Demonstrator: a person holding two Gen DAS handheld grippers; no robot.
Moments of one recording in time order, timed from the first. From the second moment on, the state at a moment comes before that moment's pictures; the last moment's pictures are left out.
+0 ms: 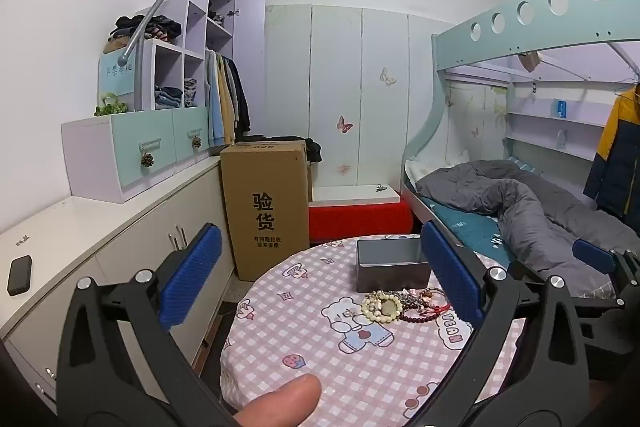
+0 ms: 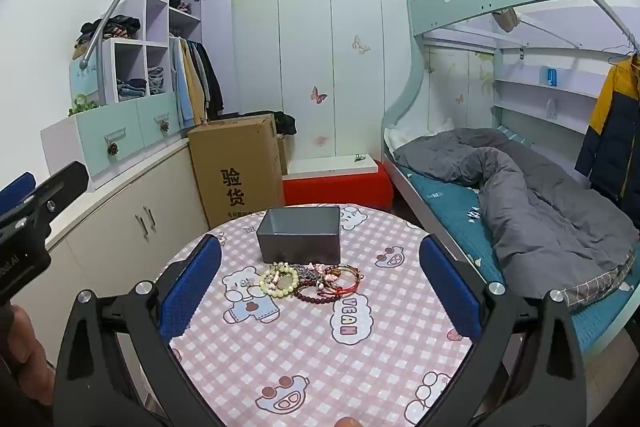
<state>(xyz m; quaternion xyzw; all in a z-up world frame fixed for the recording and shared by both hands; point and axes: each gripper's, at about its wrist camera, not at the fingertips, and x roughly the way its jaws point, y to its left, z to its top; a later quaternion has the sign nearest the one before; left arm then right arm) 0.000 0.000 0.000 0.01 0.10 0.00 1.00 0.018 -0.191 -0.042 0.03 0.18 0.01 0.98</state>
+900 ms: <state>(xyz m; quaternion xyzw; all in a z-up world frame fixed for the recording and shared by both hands) 0.007 0.001 -0.005 0.01 0.11 -0.01 0.99 0.010 -0.188 -0.025 0.02 0.15 0.02 0.99</state>
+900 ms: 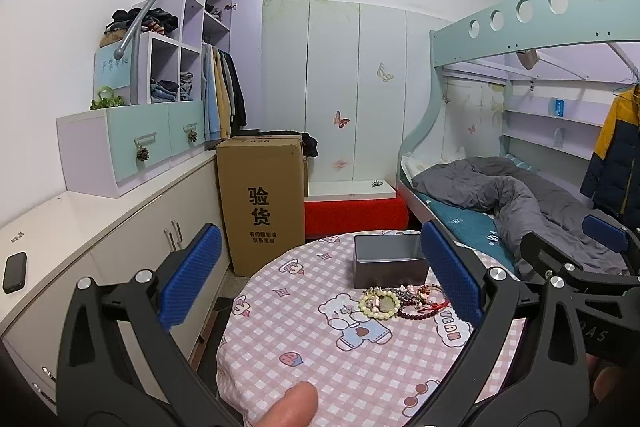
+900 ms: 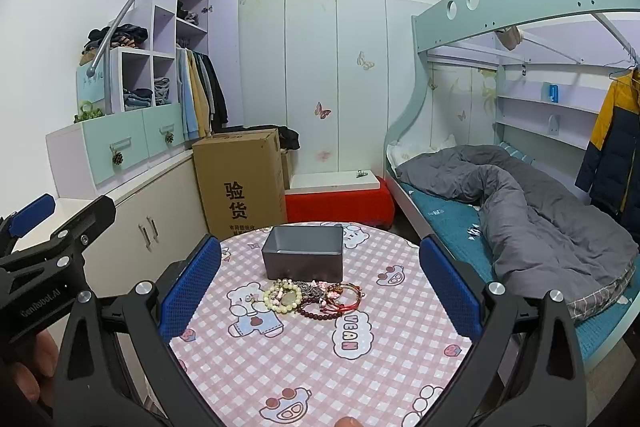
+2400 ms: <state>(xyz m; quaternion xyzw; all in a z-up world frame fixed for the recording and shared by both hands) 0.239 -0.012 -0.209 0.08 0.41 -0.06 0.91 0.186 -0.248 -0.145 0.03 0.37 0.01 0.93</state>
